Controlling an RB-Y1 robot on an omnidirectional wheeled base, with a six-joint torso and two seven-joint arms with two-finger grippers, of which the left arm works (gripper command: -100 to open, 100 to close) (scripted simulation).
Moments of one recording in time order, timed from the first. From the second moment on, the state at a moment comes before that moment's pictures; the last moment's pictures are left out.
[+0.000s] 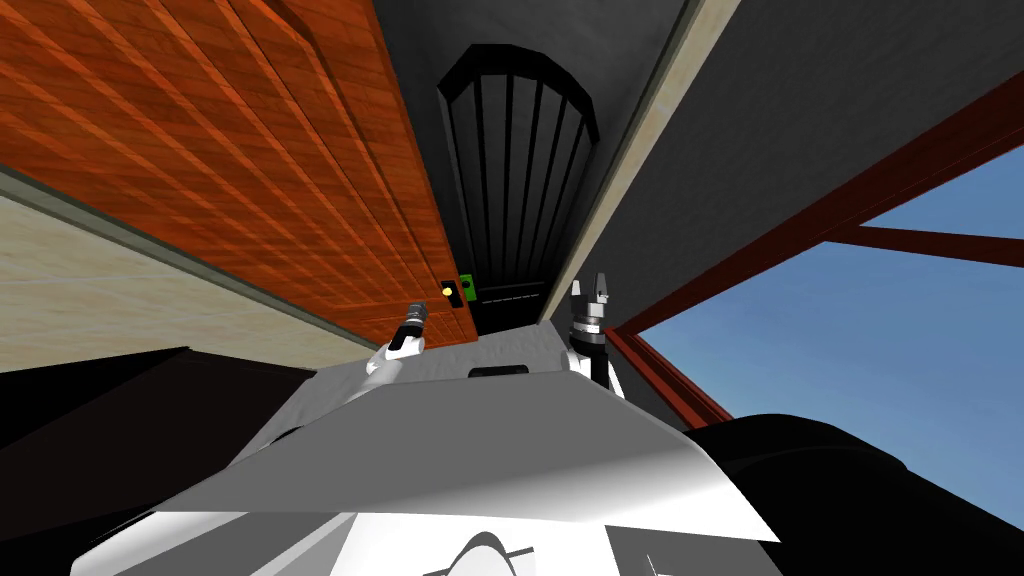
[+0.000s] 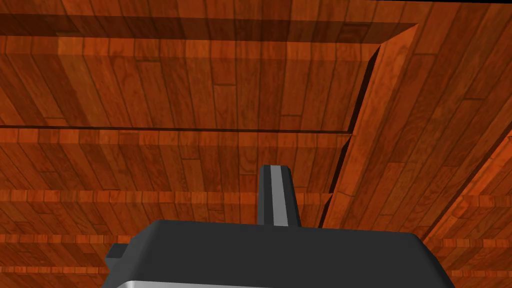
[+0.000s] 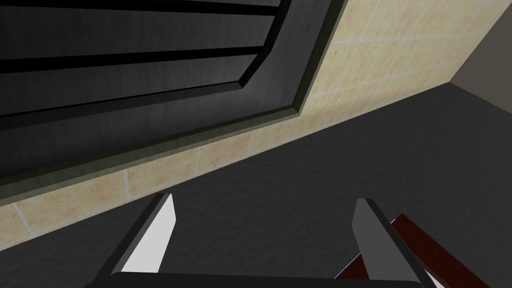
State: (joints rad) arm -0.10 0.33 0.17 -0.99 0.17 -0.37 0.13
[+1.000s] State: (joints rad) arm -0.08 0.34 0.16 -1.00 0.17 -0.38 0.14
